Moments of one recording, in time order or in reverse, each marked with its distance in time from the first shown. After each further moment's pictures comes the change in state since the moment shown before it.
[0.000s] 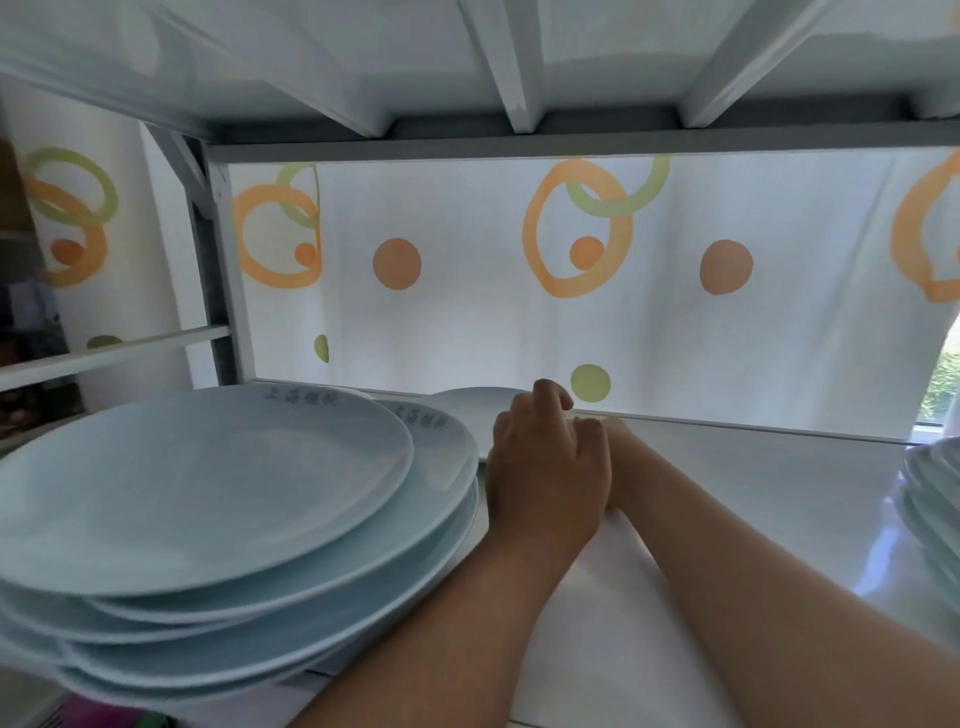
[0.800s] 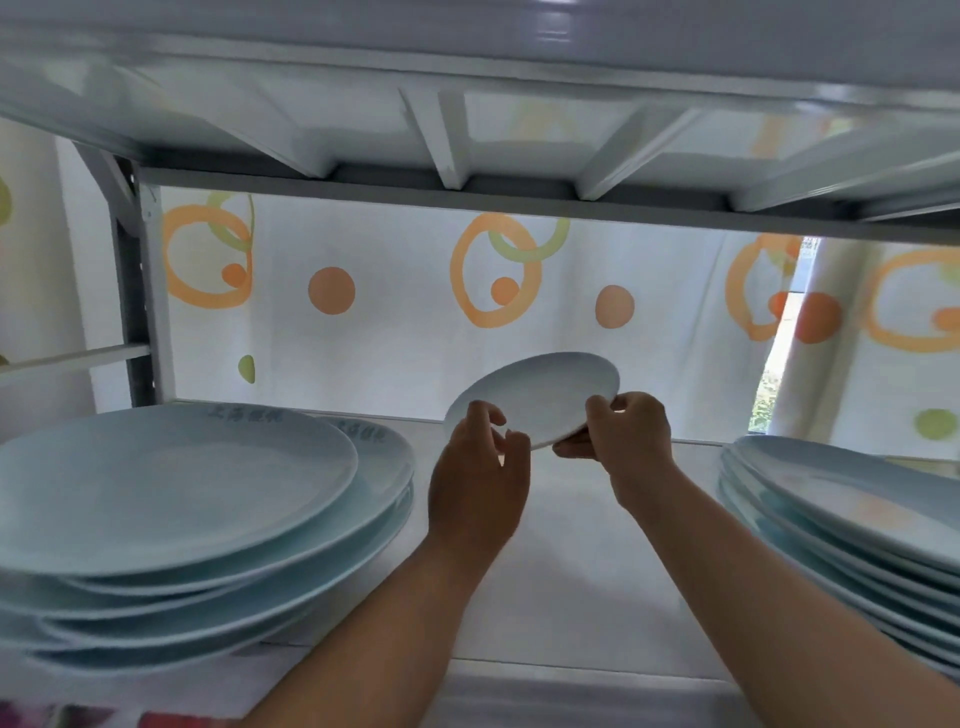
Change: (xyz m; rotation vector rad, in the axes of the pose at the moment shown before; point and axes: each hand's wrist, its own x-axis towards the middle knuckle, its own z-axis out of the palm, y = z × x) left_hand -0.020 0.013 -0.008 -0.141 0.015 0.090; right_hand -0.079 -0.023 -0.062 -0.076 0.487 -0.353
